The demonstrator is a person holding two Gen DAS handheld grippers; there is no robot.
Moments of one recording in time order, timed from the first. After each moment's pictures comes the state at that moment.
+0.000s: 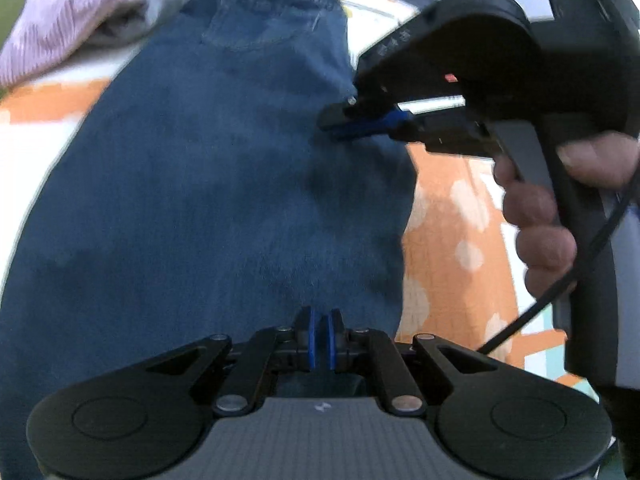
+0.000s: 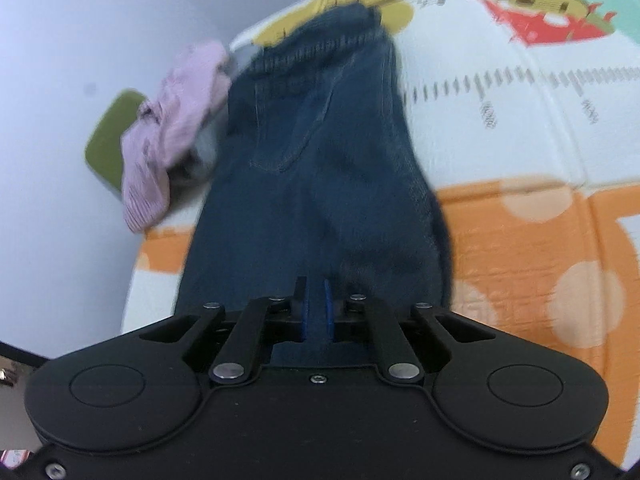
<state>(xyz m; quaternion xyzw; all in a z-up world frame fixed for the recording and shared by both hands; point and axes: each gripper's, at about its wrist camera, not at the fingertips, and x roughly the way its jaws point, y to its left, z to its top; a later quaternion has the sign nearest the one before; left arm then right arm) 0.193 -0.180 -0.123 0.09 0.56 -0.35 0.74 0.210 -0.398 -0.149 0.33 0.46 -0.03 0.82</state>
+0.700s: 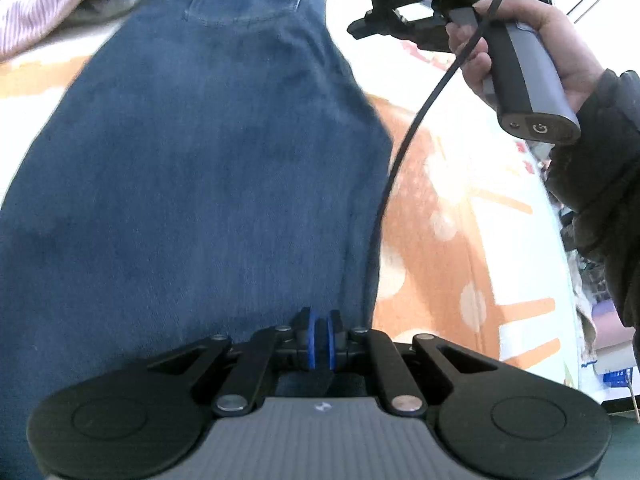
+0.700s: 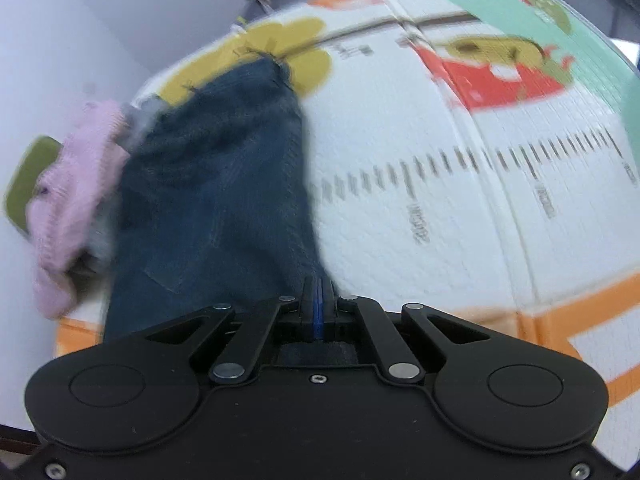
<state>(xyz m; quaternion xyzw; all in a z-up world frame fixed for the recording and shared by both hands) 0.183 -0.163 -0.117 0.07 0.57 -0.39 0.72 0.277 -0.460 -0.142 0.32 0.43 -0.14 0.83</state>
